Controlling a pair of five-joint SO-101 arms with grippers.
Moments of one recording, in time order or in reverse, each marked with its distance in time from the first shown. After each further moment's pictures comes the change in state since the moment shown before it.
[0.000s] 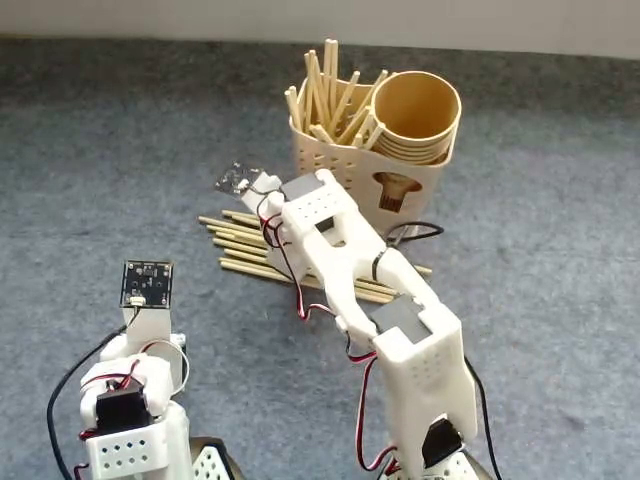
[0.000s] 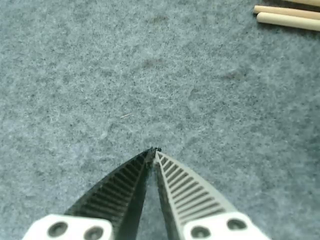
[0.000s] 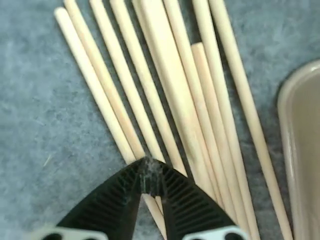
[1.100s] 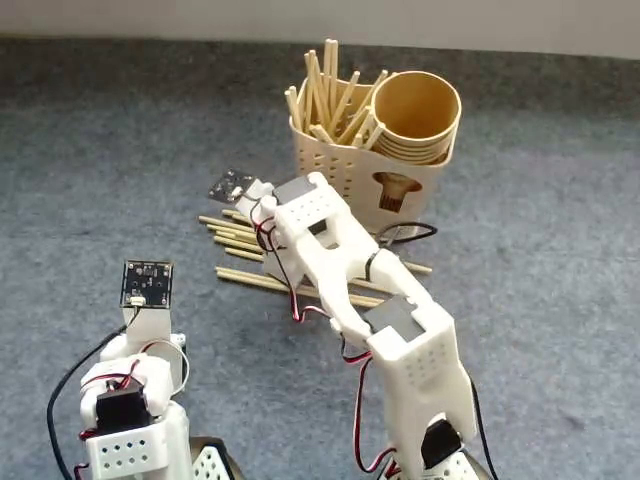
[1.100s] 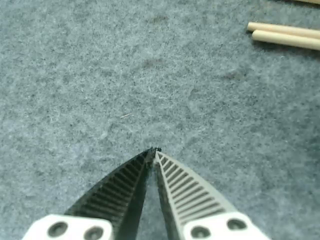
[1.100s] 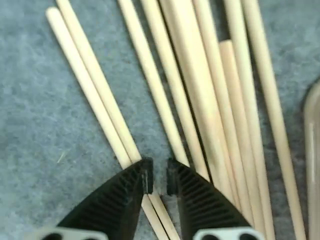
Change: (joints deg) left arm 0.0 0.0 0.0 0.0 0.0; right arm -1.6 2.6 -1.2 1.7 0.1
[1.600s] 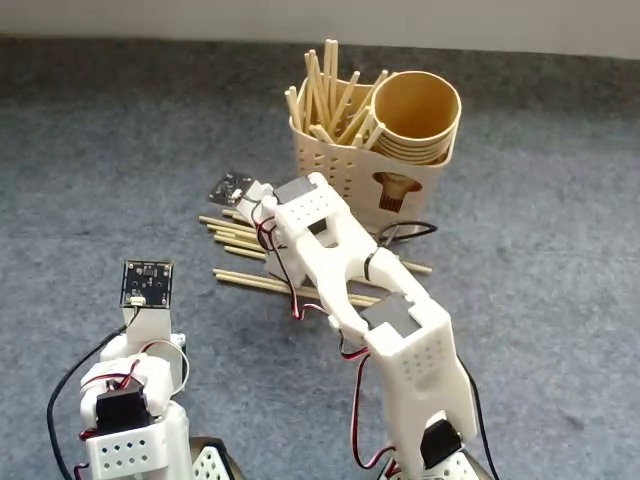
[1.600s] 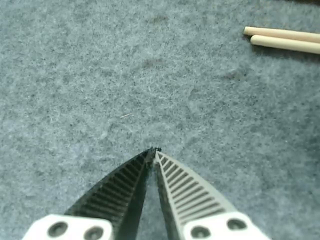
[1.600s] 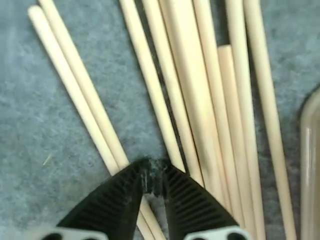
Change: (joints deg) left arm 0.0 0.0 0.0 0.0 0.0; right arm 0.4 1.7 -0.6 0.5 2.9
